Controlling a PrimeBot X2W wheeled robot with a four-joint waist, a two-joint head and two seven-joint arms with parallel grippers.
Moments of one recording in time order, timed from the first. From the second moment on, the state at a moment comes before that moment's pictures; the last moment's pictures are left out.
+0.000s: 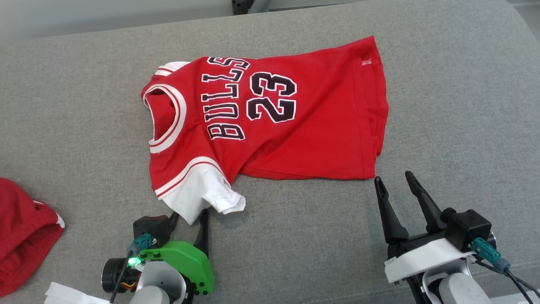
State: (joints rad) left arm -0.15 0.14 -0.36 0.30 -0.42 0.12 0.06; right arm -0.06 -0.09 0.17 0.10 0.26 0.13 -0.26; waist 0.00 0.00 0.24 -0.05
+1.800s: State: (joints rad) left arm 0.02 0.31 -0.17 0.18 -0.44 0.27 -0.15; right arm -0.06 -0.09 0.18 0.13 0.29 0.13 -0.26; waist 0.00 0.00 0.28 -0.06
